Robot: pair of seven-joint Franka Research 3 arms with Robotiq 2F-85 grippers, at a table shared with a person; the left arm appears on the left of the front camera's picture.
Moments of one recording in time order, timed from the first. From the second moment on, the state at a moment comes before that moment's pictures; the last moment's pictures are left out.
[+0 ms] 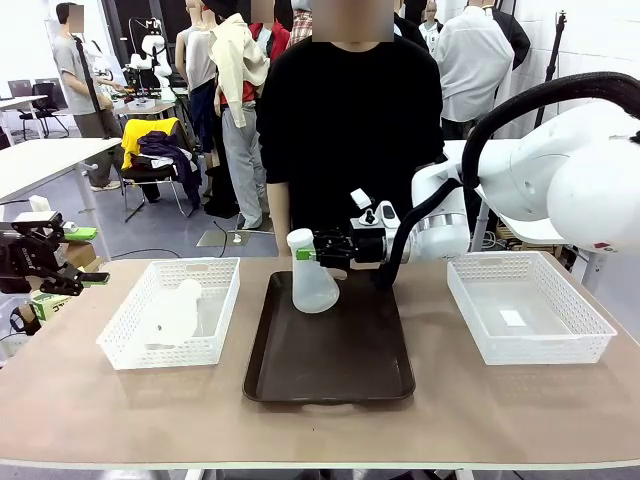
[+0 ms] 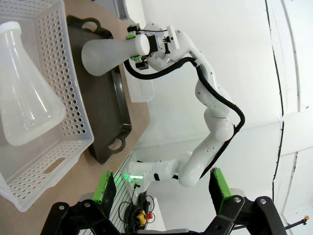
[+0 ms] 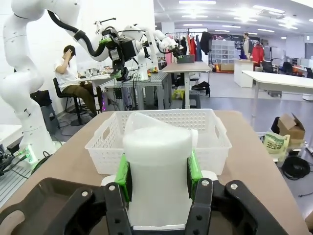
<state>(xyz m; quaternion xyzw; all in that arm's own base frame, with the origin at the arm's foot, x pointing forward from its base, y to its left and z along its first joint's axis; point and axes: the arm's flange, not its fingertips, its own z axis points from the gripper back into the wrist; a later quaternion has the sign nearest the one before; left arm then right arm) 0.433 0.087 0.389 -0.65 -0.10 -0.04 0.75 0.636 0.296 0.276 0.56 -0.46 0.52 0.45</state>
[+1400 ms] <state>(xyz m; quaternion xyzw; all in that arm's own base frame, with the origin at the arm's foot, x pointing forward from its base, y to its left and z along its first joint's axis) 0.433 0.087 0.389 -0.65 -0.10 -0.04 0.75 0.639 0.265 0.308 0.50 -0.41 0.55 0.53</state>
